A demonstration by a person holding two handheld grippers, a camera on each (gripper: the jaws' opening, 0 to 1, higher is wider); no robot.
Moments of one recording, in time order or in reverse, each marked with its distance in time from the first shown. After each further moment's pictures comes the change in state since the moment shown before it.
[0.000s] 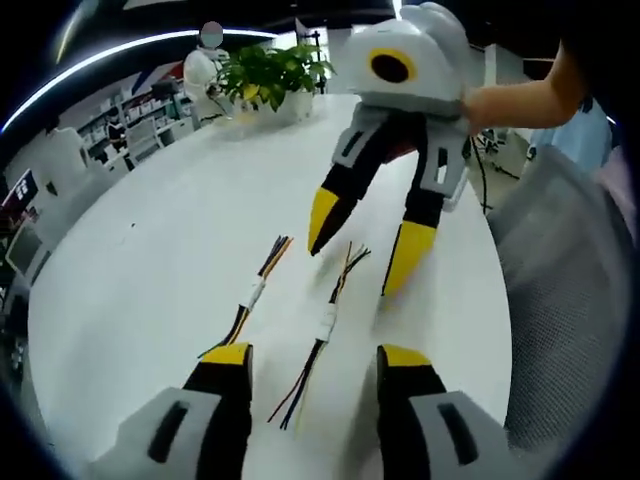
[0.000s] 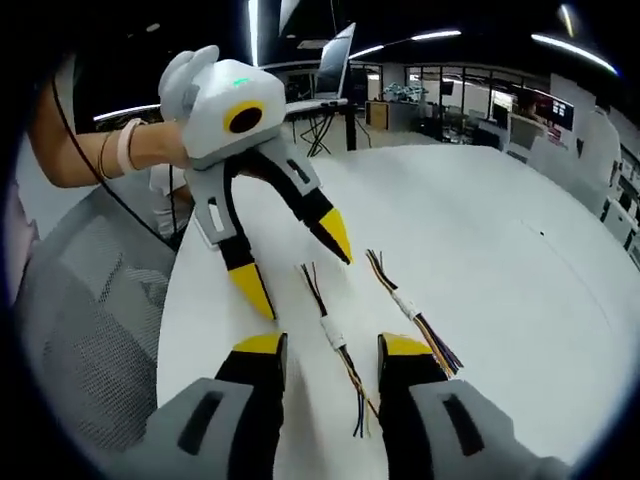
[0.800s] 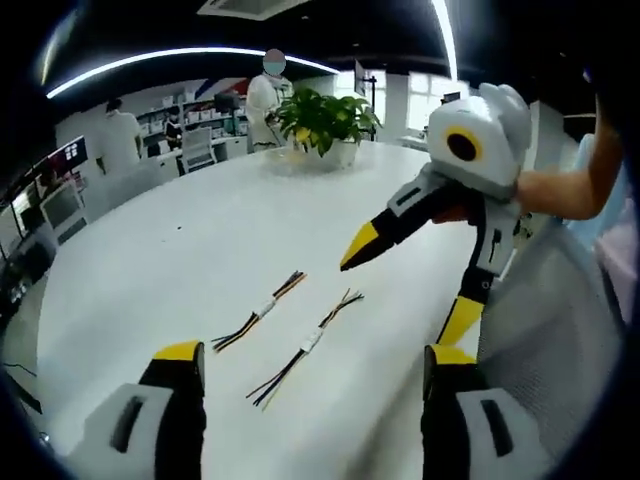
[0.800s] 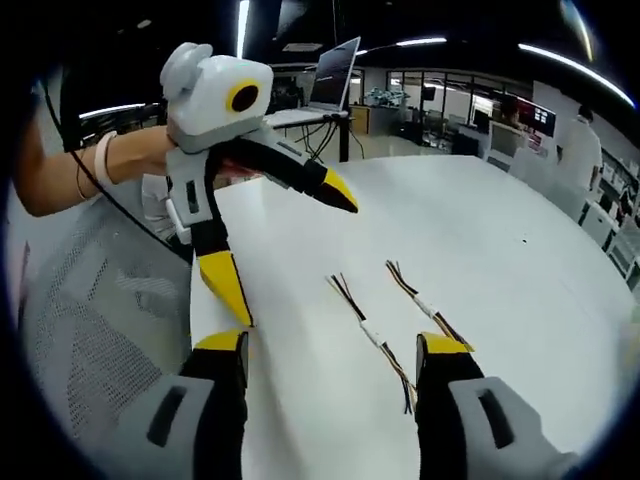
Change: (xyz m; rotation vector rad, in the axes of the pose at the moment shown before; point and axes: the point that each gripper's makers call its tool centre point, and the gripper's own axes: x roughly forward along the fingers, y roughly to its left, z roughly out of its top) left arm -0.056 -0.019 0.024 -0.197 -0.184 0.137; right arm -0.023 0.047 0.014 -0.007 -0.001 -0.106
